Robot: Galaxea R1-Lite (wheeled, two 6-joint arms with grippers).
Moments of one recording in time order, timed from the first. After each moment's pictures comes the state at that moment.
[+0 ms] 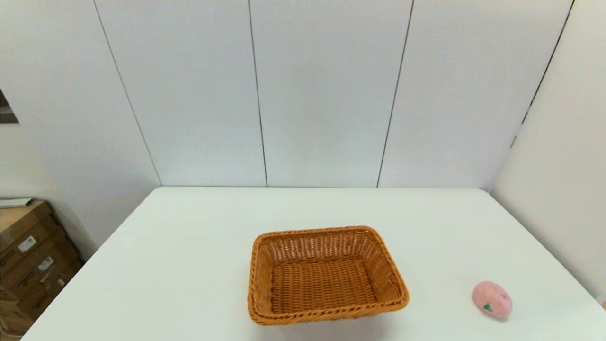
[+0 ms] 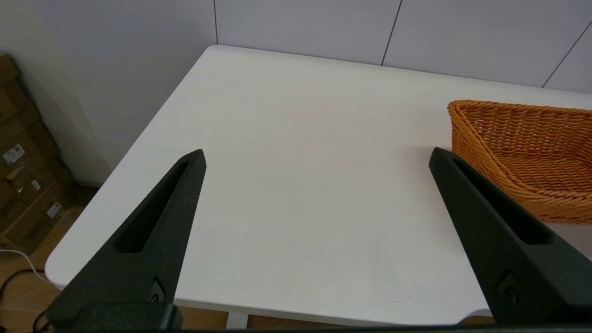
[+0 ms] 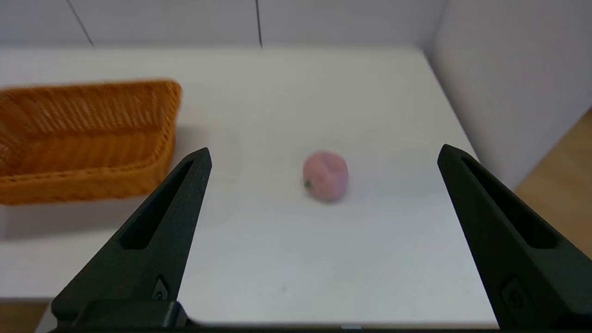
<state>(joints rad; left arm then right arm) -0.02 0.00 -0.08 0.14 0.06 -0.14 0.00 0.40 -0.37 0.24 -0.05 0.00</state>
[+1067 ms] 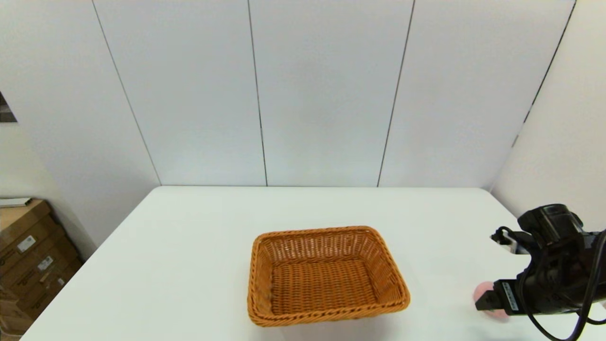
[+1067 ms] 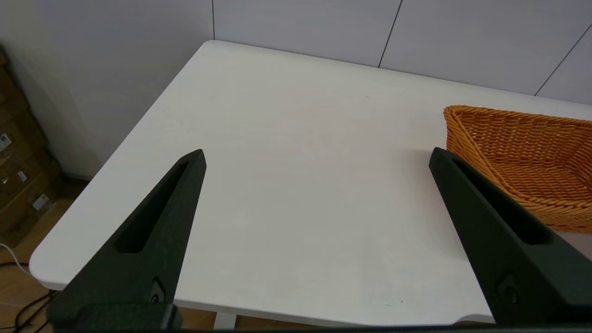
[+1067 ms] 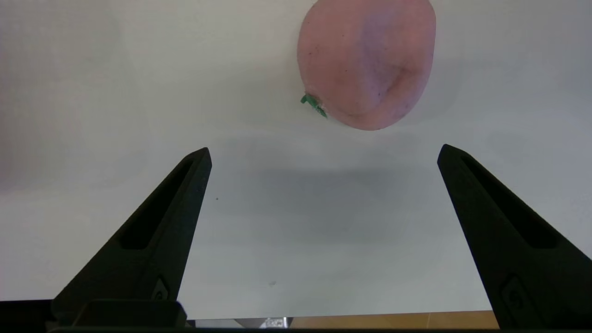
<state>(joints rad) -0.02 0.00 -0.08 0.14 0.06 -0.18 -0.05 1.77 -0.62 0.08 -0.02 0.01</state>
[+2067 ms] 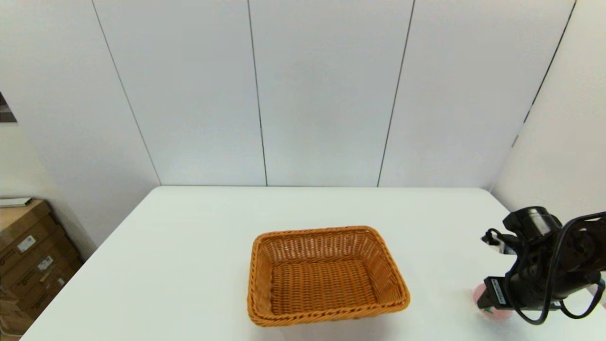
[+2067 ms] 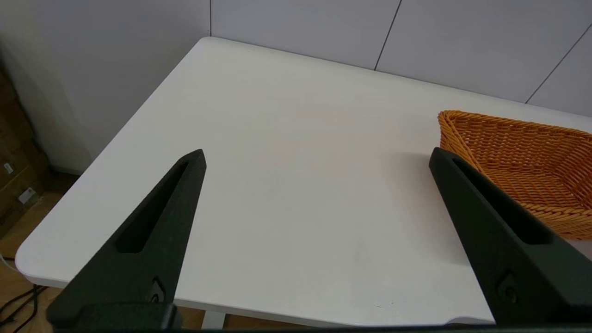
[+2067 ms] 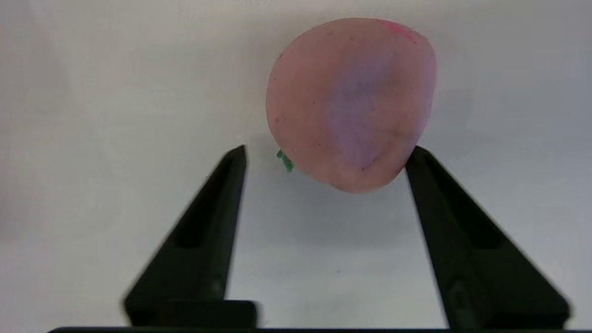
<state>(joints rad) -0.02 0.00 -0.08 0.14 0.06 -0.22 -0.09 1.93 -0.69 0.07 0.00 0.01</state>
